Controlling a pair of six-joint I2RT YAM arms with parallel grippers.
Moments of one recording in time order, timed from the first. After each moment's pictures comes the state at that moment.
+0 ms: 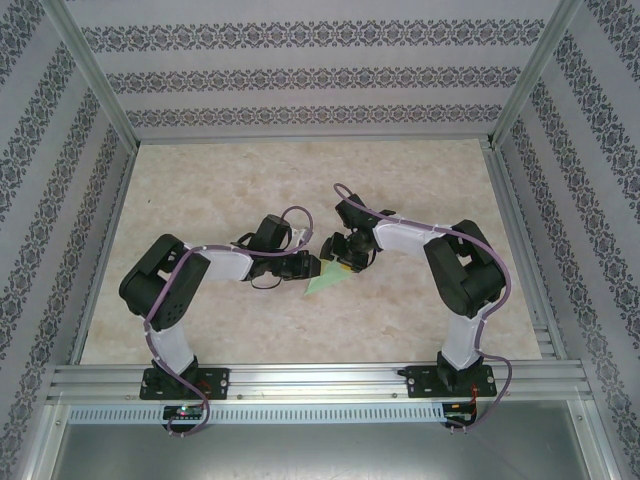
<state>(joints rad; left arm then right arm) -0.58 1.80 0.82 0.13 0.66 -0.66 0.56 1.89 1.12 -0.49 -0.29 0.82</state>
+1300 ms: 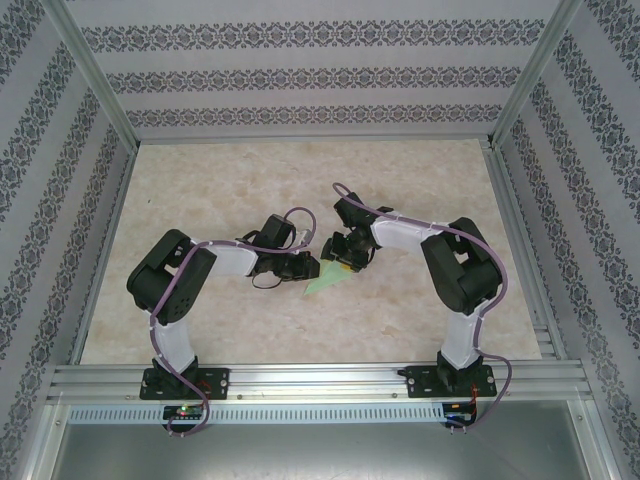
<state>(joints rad) -0.58 1.85 0.87 0.02 0.62 -0.63 0.56 1.92 1.16 -0.55 -0.29 0.82</state>
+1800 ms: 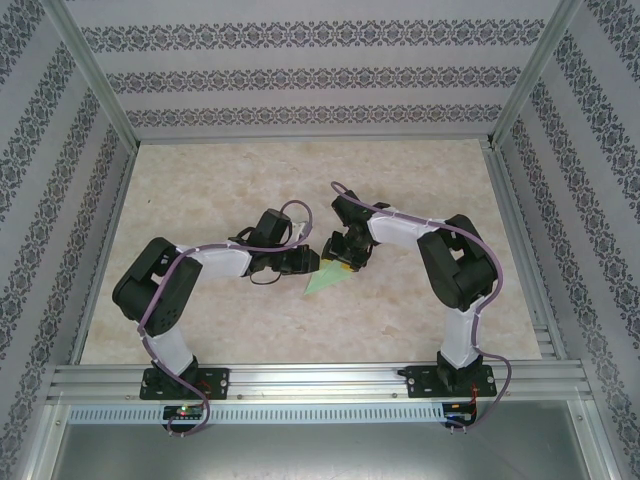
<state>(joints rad) -0.58 1.75 0.86 0.04 0.60 -0.63 0.56 1.97 1.22 -0.62 -0.28 0.82</state>
